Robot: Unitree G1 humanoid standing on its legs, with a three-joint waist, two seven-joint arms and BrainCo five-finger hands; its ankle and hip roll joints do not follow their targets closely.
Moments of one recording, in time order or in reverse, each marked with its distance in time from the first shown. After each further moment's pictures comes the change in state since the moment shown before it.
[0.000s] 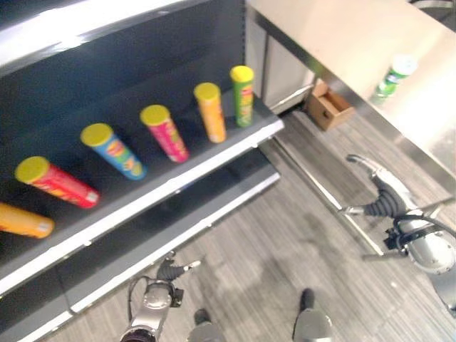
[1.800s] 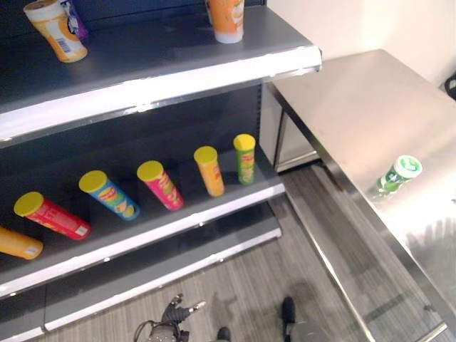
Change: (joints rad) left arm 0.106 -0.064 -0.008 0.132 -0.038 0.006 -0.021; right arm 0.047 0.084 -0.380 0.308 0.184 0.102 -0.246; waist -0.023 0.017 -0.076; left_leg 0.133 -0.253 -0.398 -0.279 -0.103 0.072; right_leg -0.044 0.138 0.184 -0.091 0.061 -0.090
